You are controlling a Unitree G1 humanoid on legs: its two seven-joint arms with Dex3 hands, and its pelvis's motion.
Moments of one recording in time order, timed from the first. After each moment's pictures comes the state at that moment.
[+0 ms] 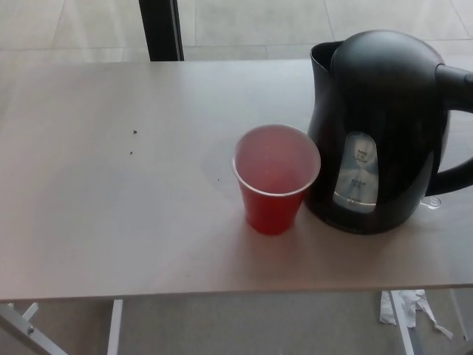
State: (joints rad) left_arm 0.32 0.63 0.55 0.63 -0.26 0.12 -0.35; right_arm -0.27 -0.70 -0.10 0.18 0.18 0.30 0.36
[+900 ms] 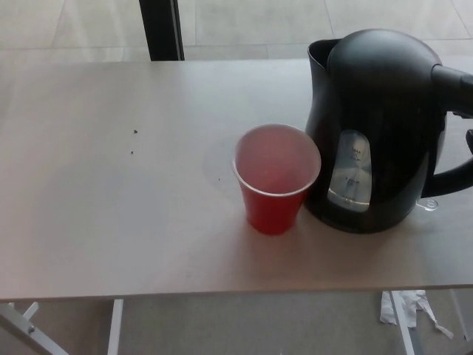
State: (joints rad) left_arm 0.32 0.63 0.53 0.62 -0.26 0.12 -0.35; right_arm -0.28 -0.49 -0.19 0.09 0.12 0.34 0.18
